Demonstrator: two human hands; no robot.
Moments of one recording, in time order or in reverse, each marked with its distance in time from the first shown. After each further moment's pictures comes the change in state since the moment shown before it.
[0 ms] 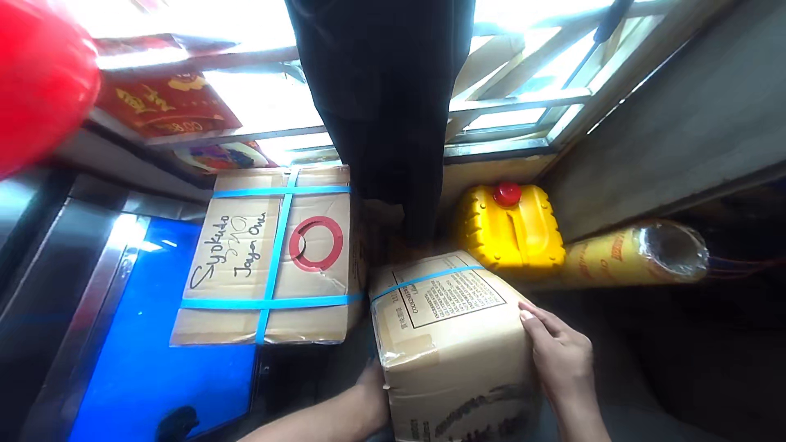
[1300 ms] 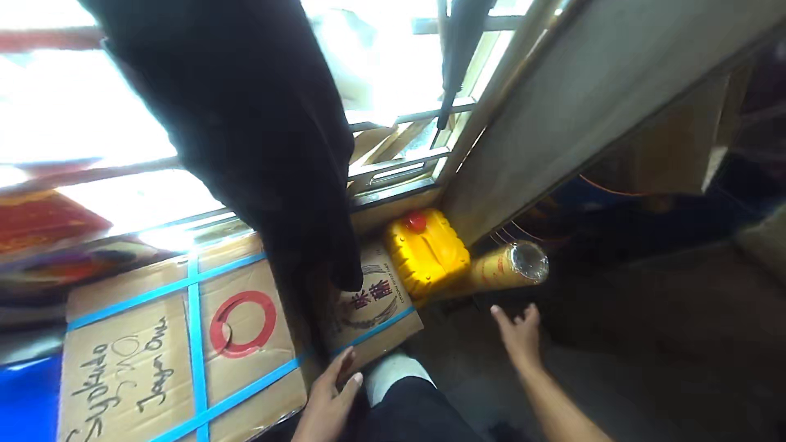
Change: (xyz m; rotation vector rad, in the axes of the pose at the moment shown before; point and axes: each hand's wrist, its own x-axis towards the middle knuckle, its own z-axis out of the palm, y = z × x) left_hand 0.003 -0.030 -0.056 -0.820 0.606 0.374; right_hand 0.032 0.057 -0.075 -0.126 0.338 0.318
